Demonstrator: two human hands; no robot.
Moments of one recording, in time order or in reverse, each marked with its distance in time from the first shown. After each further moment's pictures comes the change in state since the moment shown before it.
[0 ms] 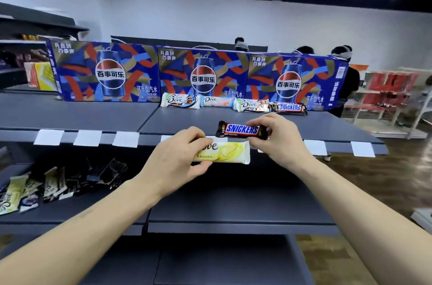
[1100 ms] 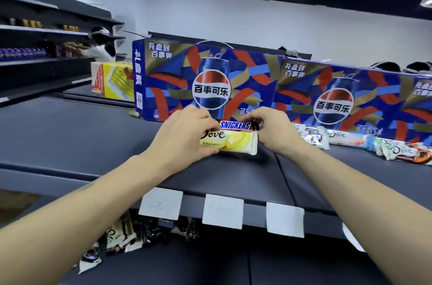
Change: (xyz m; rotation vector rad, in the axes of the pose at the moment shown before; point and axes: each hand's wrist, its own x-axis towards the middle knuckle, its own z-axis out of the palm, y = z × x) left_hand -0.007 -0.382 -0.045 0.099 -0.063 -0.136; right_hand 0.261 -0.159 0.302 -0.033 -0.200 -0.083
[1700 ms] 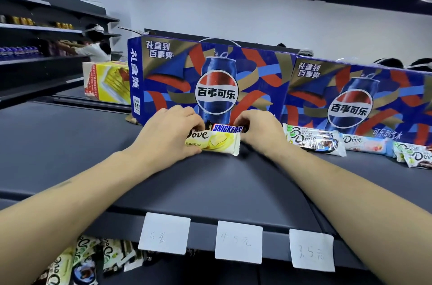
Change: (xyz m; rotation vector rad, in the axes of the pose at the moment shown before) left_hand 0.015 -0.057 0.009 0.082 -0.109 -0.029; right_hand 0.047 0.001 0.048 -0.128 0.026 0.073
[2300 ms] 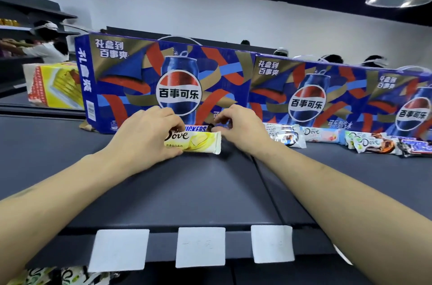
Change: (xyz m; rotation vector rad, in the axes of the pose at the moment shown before) left_hand 0.021 0.021 0.007 -0.050 0.022 0.053; right_hand -0.012 0.024 -0.025 0.013 0.031 -0.033
